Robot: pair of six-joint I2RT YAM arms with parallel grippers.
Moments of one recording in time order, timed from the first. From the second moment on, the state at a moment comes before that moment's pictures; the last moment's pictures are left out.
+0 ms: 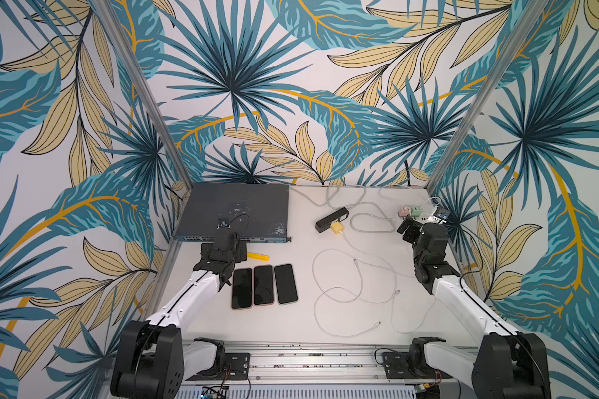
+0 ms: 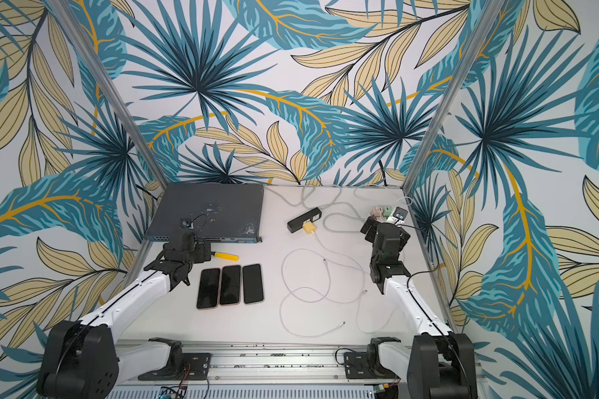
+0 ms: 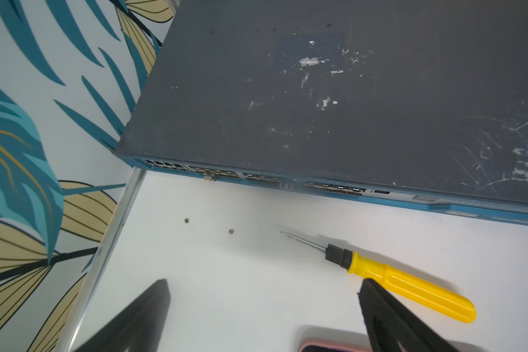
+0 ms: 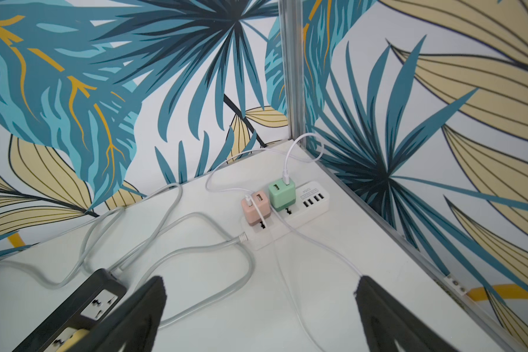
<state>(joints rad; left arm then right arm) -0.14 1.25 0.66 -0.13 -0.38 -0.11 0.15 1.16 0.63 0.29 0.42 0.28</state>
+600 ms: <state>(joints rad) -0.11 1.56 0.37 0.83 -0.24 0.08 0.13 1.32 0.24 0.97 0.53 0.08</state>
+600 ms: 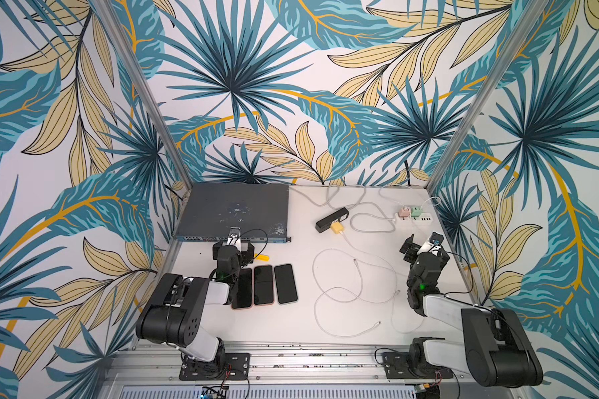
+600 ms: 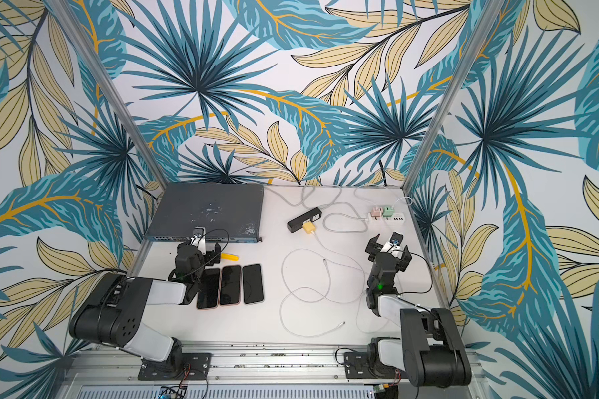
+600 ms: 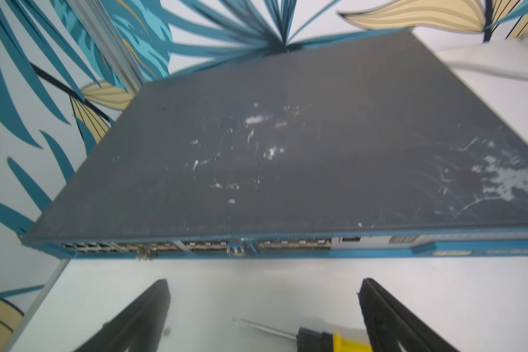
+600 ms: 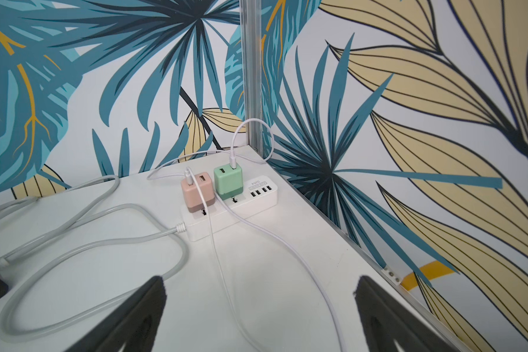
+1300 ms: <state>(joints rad) -0.11 1.56 0.36 1.00 -0.27 0.08 0.09 1.54 0.13 1.46 0.27 0.01</state>
